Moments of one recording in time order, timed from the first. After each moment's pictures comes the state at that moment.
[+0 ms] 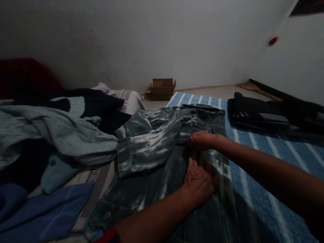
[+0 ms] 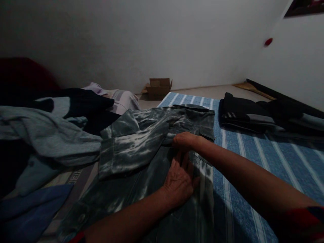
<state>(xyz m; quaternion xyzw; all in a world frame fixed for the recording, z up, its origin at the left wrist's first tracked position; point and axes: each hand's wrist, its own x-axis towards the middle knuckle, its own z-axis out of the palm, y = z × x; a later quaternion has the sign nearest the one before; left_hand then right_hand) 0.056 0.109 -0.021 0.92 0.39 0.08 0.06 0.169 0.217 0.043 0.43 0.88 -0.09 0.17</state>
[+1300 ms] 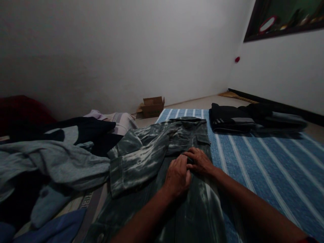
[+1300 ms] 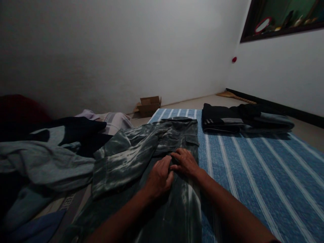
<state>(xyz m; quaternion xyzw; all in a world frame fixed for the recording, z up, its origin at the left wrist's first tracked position) 0.029 0.142 -0.001 0.92 0.38 0.12 0.07 0.203 0.152 -0.047 0.58 0.77 -0.10 -0.23</state>
